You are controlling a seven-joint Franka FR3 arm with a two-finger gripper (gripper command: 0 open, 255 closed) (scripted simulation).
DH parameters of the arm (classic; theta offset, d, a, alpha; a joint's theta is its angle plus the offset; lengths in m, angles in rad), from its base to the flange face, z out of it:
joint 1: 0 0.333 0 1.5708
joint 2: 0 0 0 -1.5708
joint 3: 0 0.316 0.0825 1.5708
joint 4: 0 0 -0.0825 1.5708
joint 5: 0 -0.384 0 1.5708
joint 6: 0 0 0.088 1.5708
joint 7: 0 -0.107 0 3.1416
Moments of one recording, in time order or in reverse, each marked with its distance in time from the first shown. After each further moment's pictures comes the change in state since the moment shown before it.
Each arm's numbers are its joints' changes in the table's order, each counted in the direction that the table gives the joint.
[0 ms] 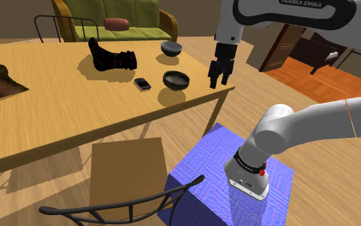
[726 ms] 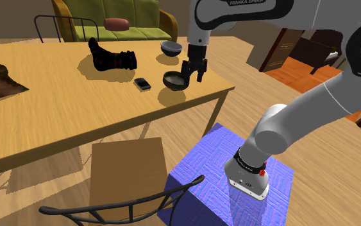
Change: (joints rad) arm 0.020 -0.366 0.023 0.163 -0.008 -0.209 -0.011
